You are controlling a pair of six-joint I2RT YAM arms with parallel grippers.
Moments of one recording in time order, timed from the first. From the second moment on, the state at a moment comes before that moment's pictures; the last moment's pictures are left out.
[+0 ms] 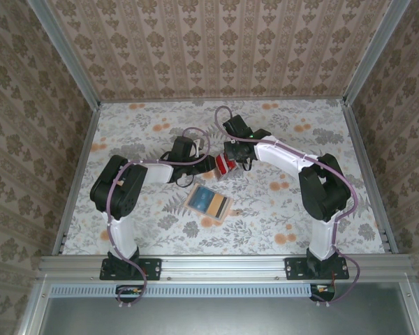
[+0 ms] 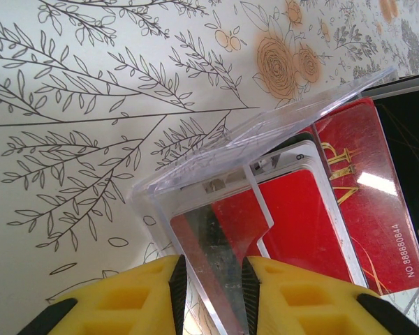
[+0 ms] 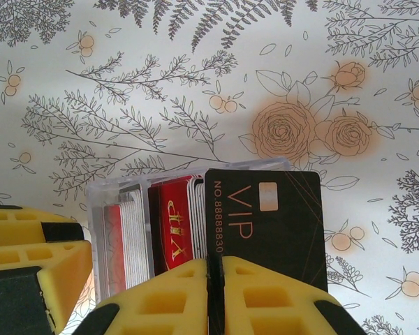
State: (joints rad) left arm -0.54 1.90 0.95 0.23 0.42 -0.62; right arm 0.55 1.91 1.46 -0.56 0.15 0.38
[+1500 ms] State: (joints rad) left arm -0.54 1.88 0.95 0.24 0.43 -0.62; right arm 0.56 1.79 1.31 -0.47 -0.10 0.44
